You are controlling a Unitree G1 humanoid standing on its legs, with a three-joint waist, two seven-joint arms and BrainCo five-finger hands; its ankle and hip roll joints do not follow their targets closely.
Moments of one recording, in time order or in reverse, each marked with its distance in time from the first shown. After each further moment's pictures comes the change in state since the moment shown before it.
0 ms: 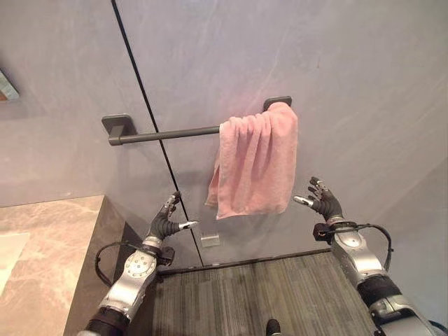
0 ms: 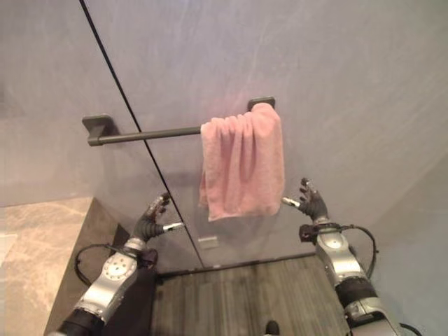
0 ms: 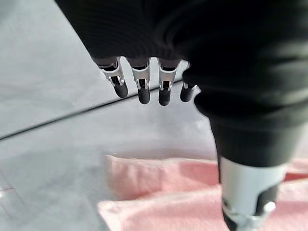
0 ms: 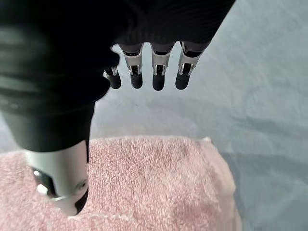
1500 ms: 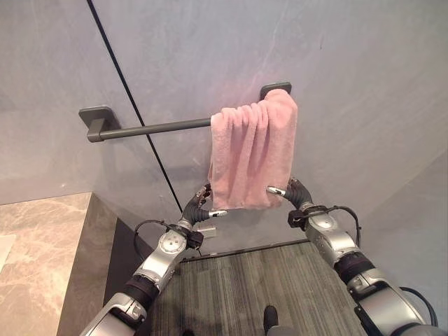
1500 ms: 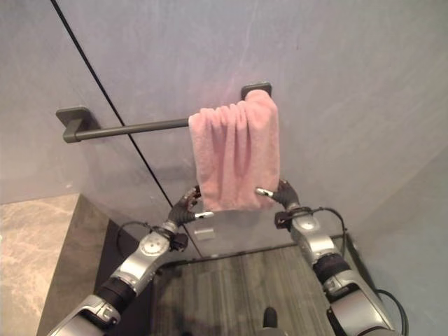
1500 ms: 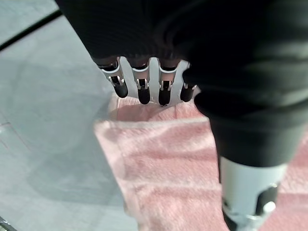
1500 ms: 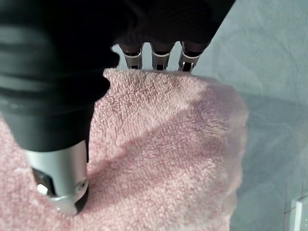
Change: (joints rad) left arm -0.260 -0.118 -0.176 0.201 -0.061 0.067 0.017; right arm -0.182 0.083 0.163 0.086 0.076 0.059 0.002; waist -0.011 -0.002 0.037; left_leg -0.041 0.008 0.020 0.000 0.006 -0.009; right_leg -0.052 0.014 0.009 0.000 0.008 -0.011
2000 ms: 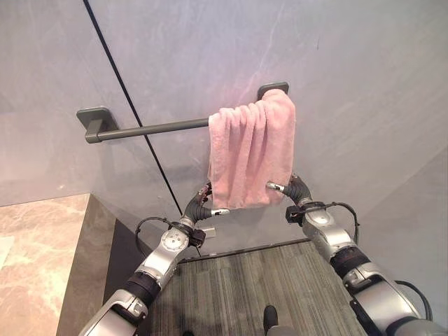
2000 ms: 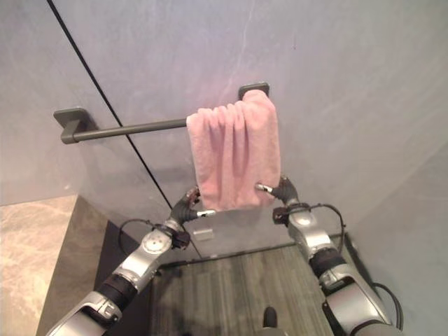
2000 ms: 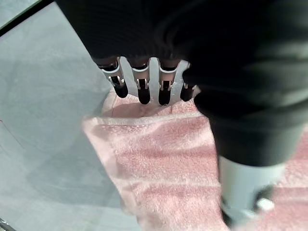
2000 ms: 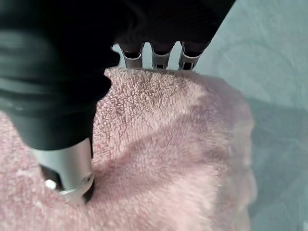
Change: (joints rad) left arm -0.003 -0.002 -0.001 0.001 0.000 0.009 0.011; right arm -0.066 0.019 -0.001 0.079 -0.023 0.000 -0.055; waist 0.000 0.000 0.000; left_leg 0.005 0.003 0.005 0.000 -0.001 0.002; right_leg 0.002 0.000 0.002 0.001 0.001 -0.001
